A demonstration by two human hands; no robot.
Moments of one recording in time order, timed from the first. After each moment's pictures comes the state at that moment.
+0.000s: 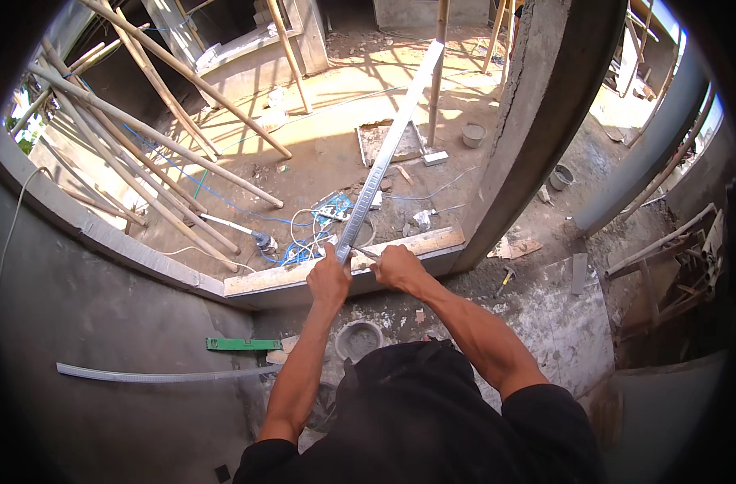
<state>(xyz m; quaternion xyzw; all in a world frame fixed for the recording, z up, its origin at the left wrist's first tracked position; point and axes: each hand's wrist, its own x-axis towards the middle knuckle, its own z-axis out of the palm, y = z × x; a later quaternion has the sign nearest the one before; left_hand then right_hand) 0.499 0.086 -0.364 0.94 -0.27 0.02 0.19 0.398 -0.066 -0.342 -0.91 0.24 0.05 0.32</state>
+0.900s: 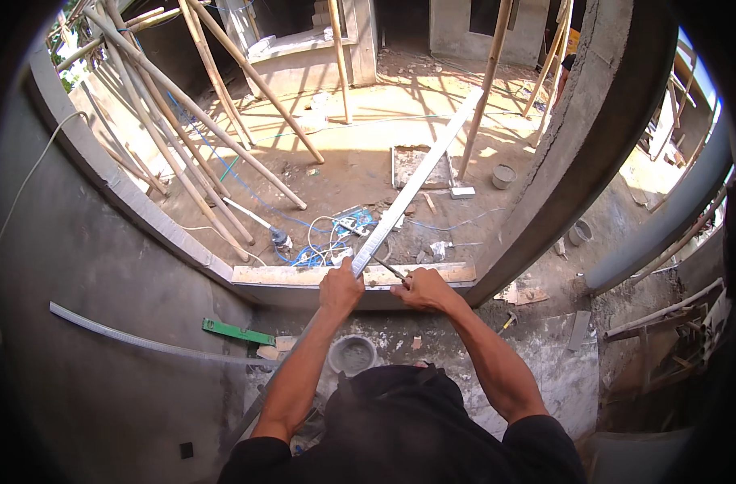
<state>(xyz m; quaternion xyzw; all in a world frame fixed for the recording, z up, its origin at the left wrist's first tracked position) 0.498 0.088 -0.344 0.95 -0.22 -0.03 0.23 0.385 -0.098 -0.321 -0.94 0.10 0.08 0.30</state>
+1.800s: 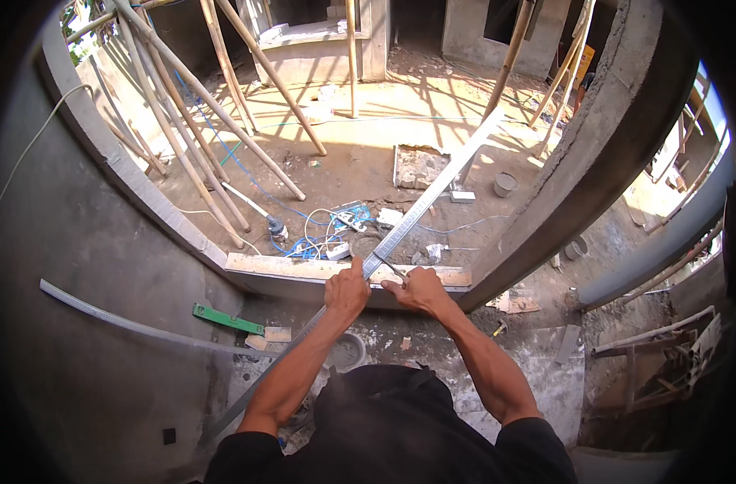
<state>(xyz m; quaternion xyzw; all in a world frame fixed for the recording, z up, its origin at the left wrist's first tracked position) 0.481 0.077 -0.348 0.95 -0.25 -0.02 0.18 0.395 -0.092 -0.331 -0.96 0.14 0.03 0.26</state>
